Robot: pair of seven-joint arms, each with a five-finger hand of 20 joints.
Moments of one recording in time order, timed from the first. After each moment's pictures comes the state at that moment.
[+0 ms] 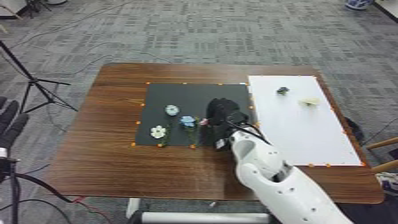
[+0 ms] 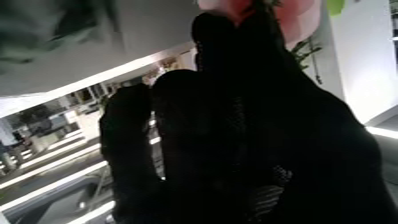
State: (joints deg) left arm 144.4 -50.4 -120.1 -127.2 -1.4 14.5 28.6; right arm -76.7 -65.6 48.4 -95.1 -131.9 7.6 19.6
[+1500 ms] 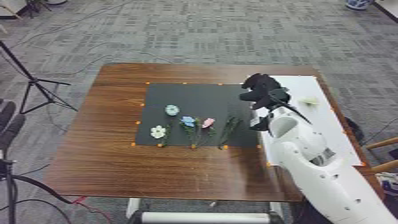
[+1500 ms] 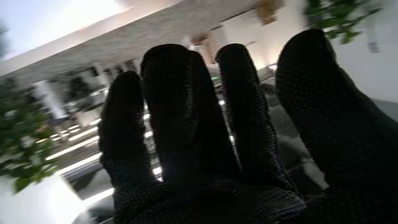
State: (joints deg) left arm 145.9 -50.9 -121.2 -128.0 -3.1 14.7 29.9; right arm -77.6 -56.1 61.8 -101.9 -125.3 3.6 24.1
